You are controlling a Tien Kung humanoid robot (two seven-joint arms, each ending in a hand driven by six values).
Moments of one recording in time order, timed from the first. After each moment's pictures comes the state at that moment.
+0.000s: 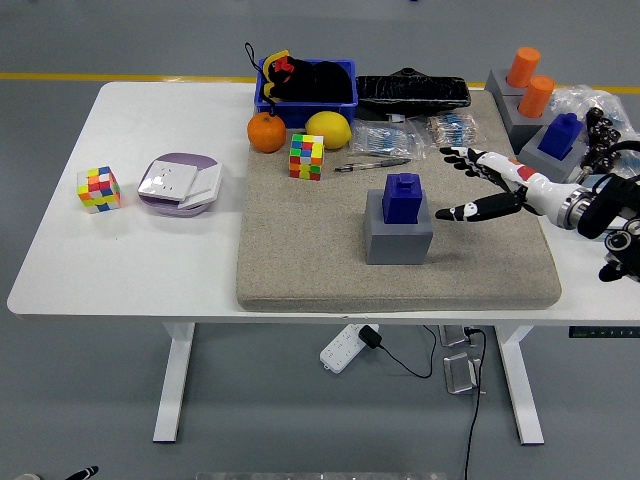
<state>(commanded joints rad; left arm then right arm) -0.14 0.24 -0.43 -0.25 0.06 -0.05 0.12 0.68 -0.45 0.80 0.96 -1.26 0.19 0.12</state>
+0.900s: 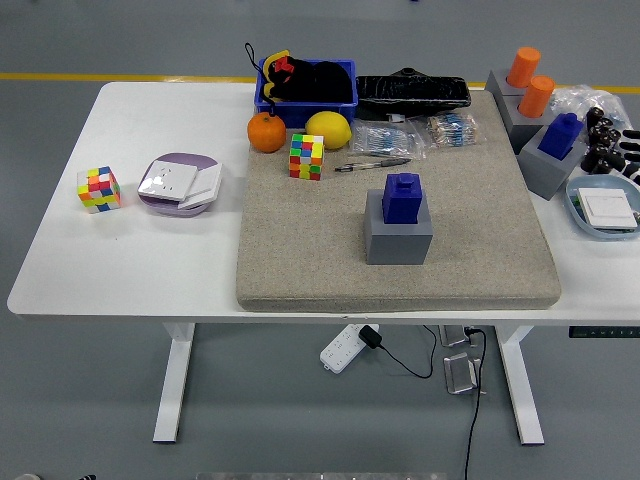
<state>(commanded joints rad) -0.13 0.23 -0.46 -0.25 0.07 -0.03 0.12 0.32 -0.48 1.49 1.05 -1.23 0.17 0.04</state>
